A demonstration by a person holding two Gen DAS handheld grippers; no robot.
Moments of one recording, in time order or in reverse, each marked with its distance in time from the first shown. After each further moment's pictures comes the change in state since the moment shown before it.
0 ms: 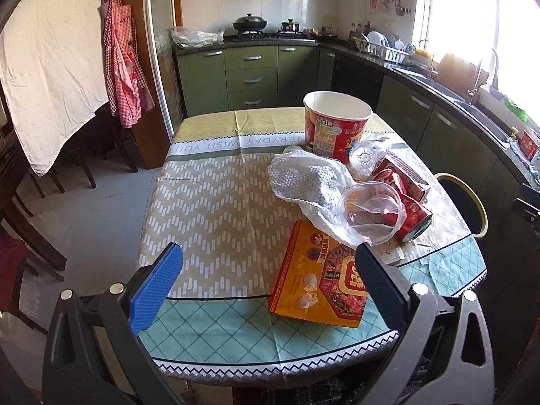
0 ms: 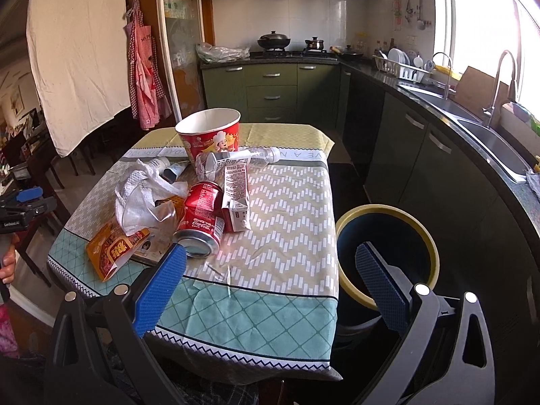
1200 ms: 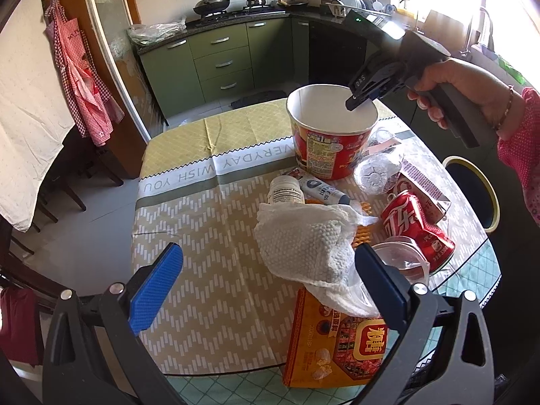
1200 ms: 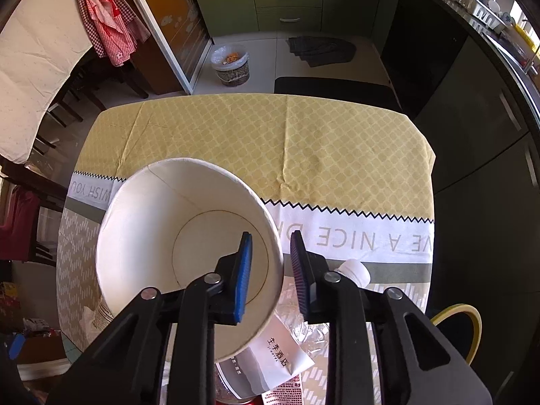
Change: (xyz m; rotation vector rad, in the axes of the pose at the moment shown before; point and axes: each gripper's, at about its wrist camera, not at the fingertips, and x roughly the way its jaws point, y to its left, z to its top) left arm 0.071 -0.019 0.094 0.166 0.115 -0.035; right arm 0.331 0.055 0.239 0.036 0.515 0.027
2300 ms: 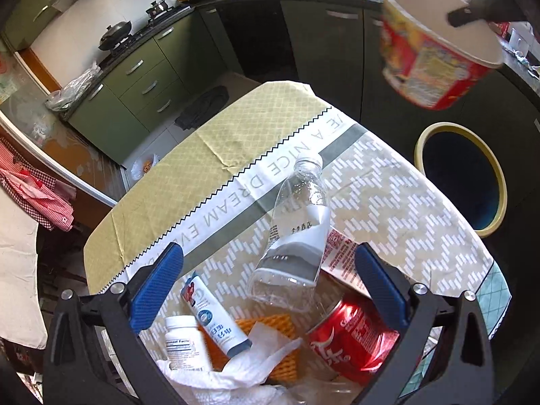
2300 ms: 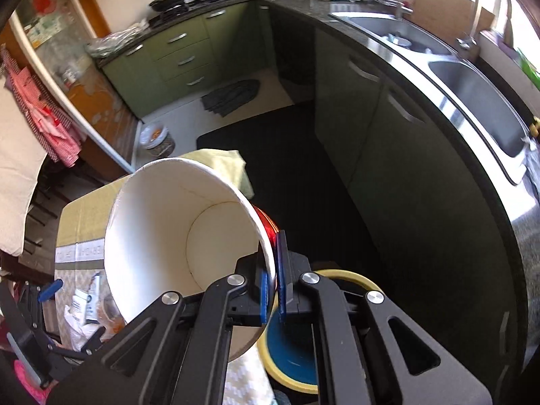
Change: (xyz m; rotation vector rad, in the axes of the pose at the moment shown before) left arm 0.109 -0.173 0.129 0.377 0.122 -0.028; right arm -0.163 -0.284 -0.126 0.411 -0.212 -0.101
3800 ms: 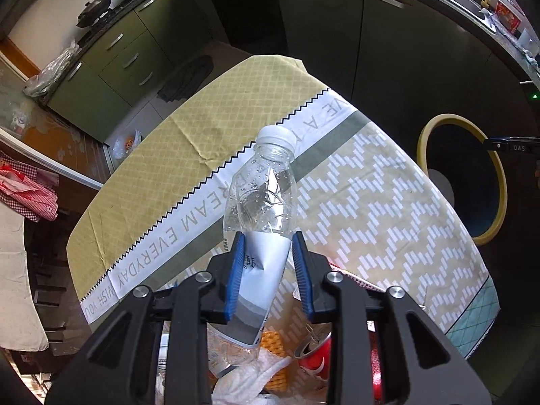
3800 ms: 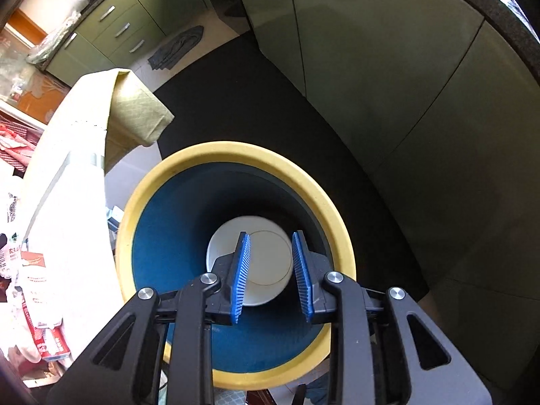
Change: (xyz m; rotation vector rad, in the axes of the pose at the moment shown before) left arm 0.023 -0.001 0.032 0.009 0.128 -0.073; right arm 0.126 -0.142 -0.124 0.162 0.211 0.018
